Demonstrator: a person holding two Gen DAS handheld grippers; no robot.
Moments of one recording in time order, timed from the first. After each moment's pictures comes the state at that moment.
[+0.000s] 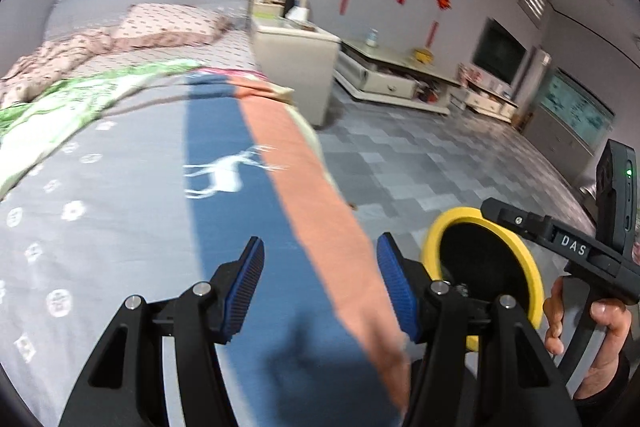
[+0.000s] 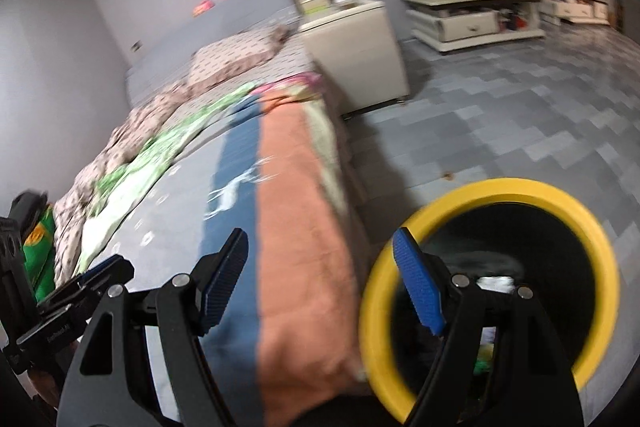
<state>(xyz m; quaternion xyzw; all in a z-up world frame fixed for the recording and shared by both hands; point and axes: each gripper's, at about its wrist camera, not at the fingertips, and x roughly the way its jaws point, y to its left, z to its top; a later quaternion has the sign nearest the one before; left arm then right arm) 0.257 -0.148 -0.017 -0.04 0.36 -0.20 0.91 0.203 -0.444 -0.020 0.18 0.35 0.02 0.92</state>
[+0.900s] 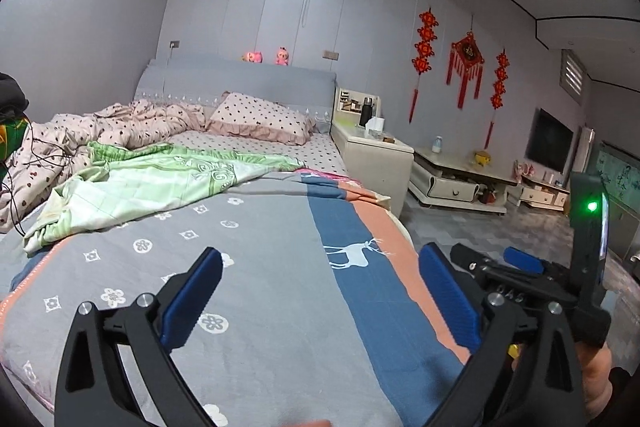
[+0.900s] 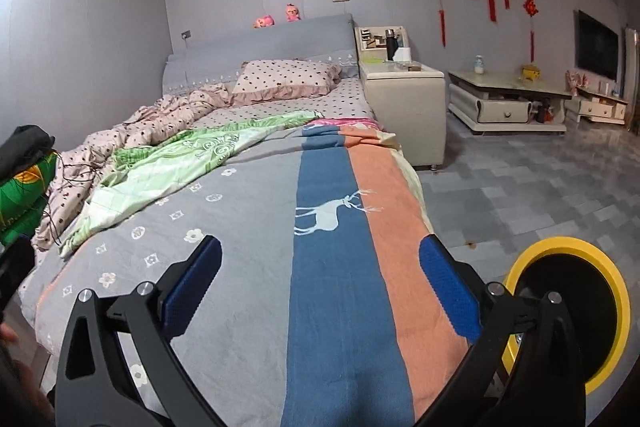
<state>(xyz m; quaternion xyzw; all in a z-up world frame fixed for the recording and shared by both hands) 0.127 0.005 0.045 -0.07 0.18 -0.07 0.98 0.181 -0.223 0.022 0.06 0.26 0.03 0.96</state>
